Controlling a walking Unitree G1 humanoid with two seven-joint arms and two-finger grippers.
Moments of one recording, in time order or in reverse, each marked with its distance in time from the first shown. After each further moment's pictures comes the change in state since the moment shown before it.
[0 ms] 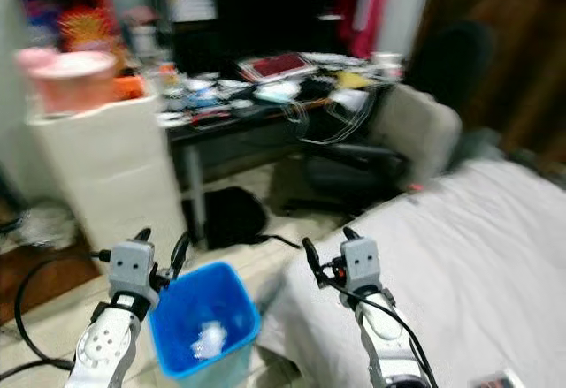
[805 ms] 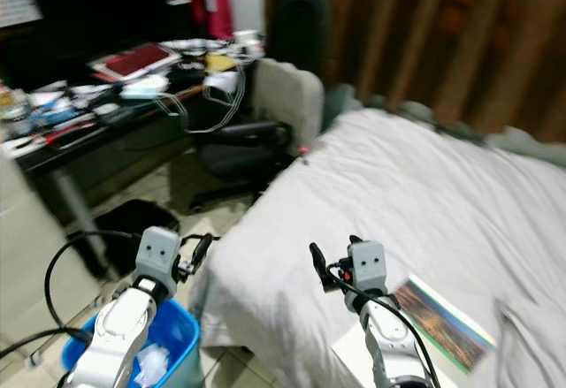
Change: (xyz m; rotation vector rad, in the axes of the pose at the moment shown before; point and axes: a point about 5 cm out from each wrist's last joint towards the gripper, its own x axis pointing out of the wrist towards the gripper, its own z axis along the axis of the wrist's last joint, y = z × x) left arm 0.025 -0.014 0.005 0.074 0.020 -0.169; right arm -0.002 -0.005 -0.008 0.053 0.059 -0.020
